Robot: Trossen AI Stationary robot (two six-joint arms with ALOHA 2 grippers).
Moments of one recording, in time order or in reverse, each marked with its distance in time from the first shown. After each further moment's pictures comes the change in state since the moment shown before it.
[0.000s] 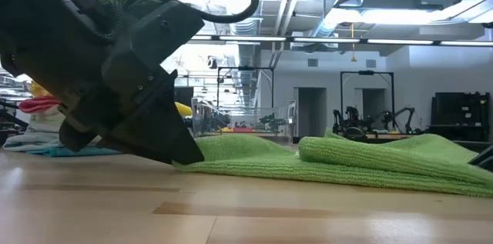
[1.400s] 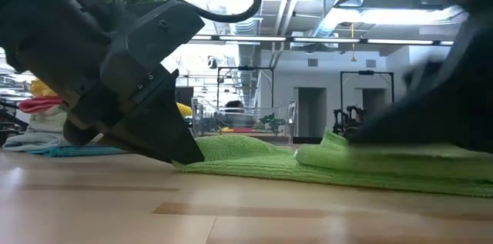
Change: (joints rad) left arm 0.012 -0.009 0.001 -0.008 0.011 0.039; right arm -0.194 0.053 0.000 0.605 -0.121 -0.673
